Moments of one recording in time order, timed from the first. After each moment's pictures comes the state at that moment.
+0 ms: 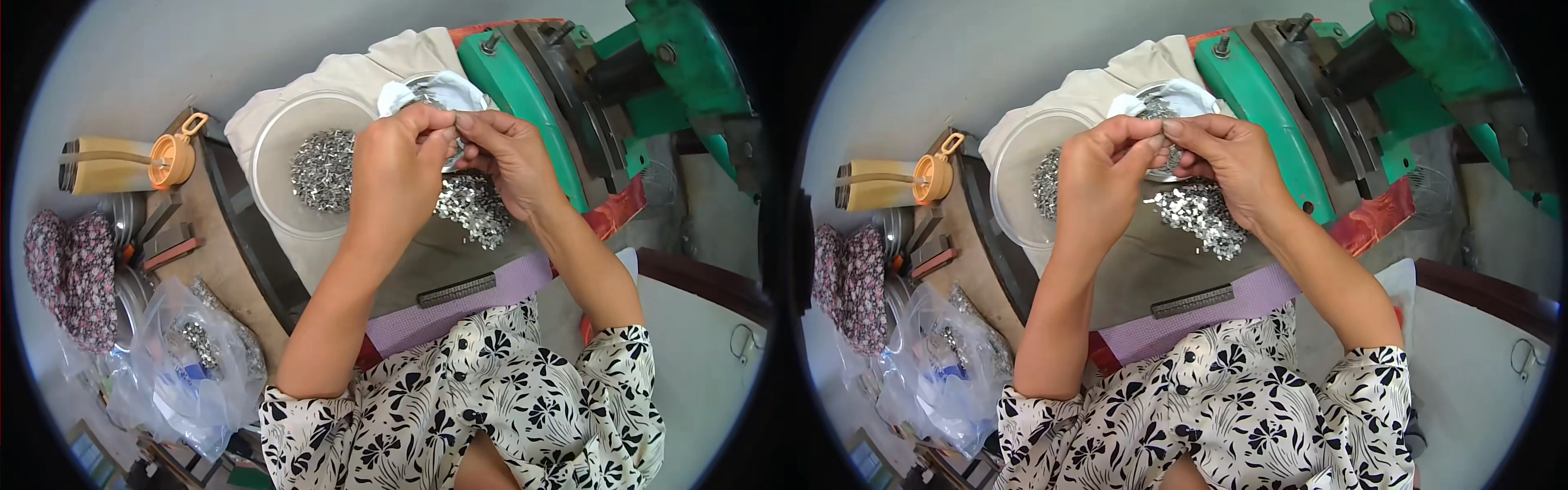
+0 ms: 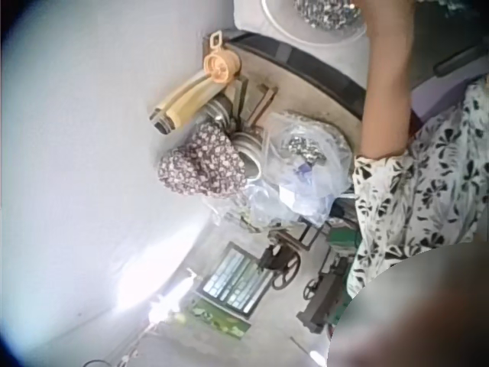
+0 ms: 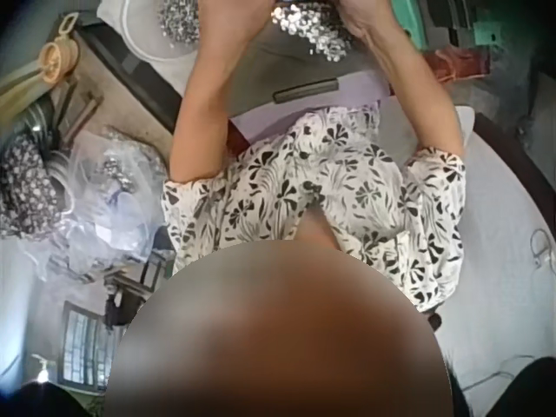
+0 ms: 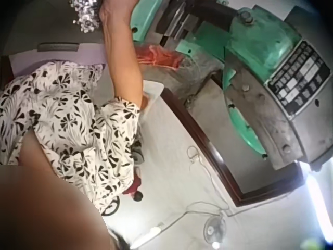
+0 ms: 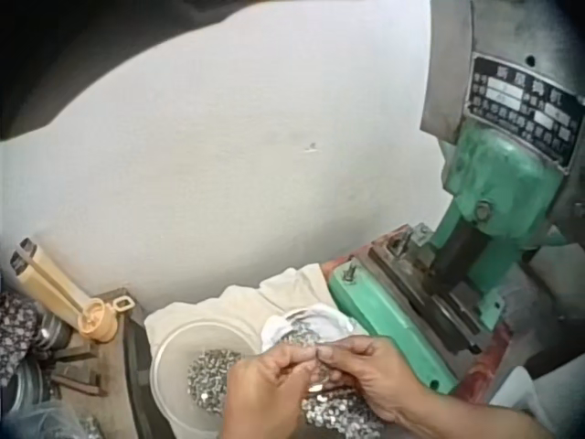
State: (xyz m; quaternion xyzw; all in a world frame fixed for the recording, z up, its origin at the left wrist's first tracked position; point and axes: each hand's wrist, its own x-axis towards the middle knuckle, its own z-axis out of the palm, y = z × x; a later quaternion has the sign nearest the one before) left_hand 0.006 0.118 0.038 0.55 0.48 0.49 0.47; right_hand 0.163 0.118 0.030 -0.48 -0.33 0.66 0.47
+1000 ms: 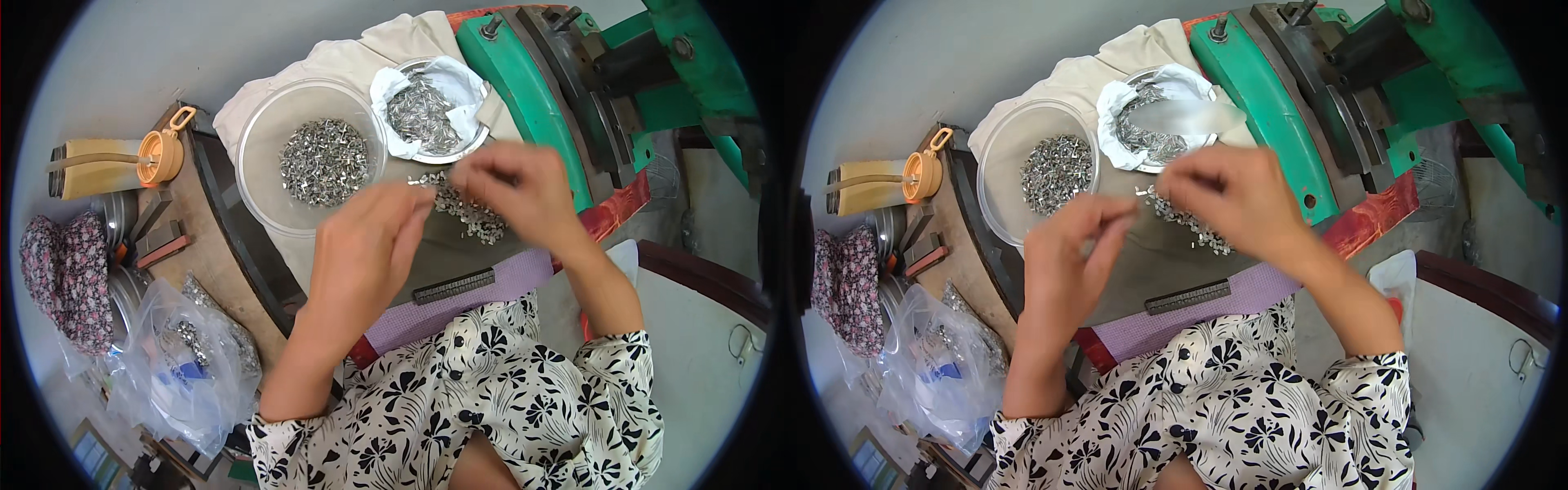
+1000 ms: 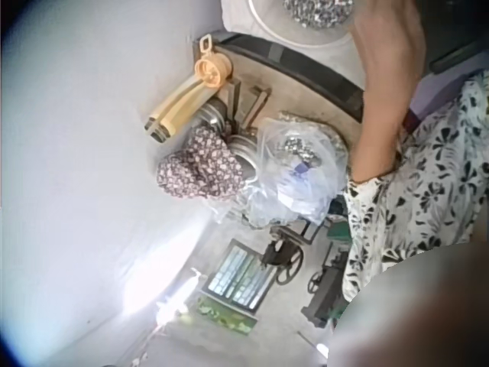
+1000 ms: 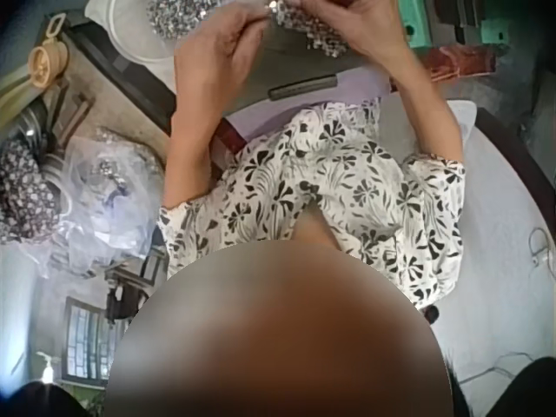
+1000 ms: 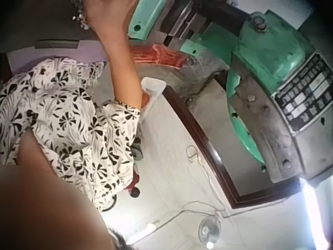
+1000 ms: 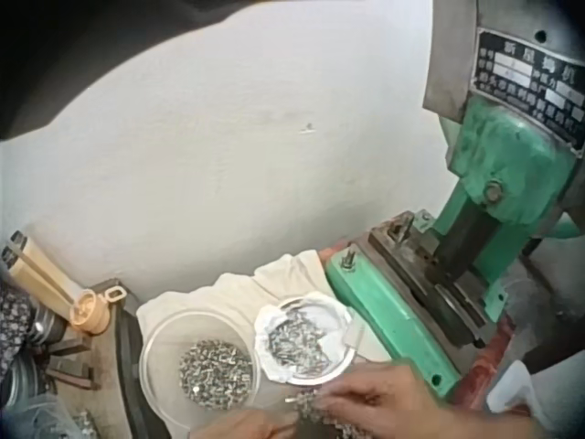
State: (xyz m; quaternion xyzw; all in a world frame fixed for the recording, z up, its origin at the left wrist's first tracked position) left_hand -0.033 0.057 0.056 0.73 0.50 0.36 0.30; right_hand 0.175 0.085 0.050 -0.53 -0.65 0.46 0.30
